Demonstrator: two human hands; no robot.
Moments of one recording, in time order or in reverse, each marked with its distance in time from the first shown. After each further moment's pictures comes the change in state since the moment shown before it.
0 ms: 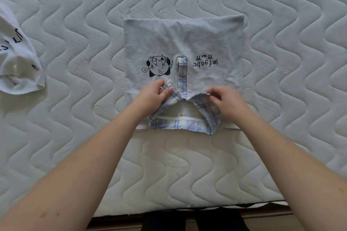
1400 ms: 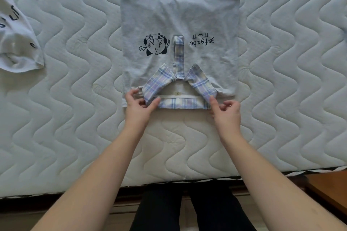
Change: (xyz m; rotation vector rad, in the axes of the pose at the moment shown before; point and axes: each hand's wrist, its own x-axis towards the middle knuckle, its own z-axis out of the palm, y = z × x) left_hand -0.098 -0.037 0.062 -0.655 0.410 -0.393; right_hand -0.093 0.022 0.064 0.629 0.456 0.480
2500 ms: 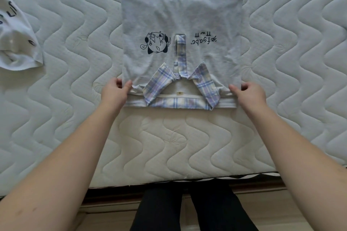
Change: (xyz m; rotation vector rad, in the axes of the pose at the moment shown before) left_hand 0.077 0.013 -0.056 0.358 0.065 0.017; right_hand 0.087 -0.023 -0.043 -0.563 -0.084 -0.127
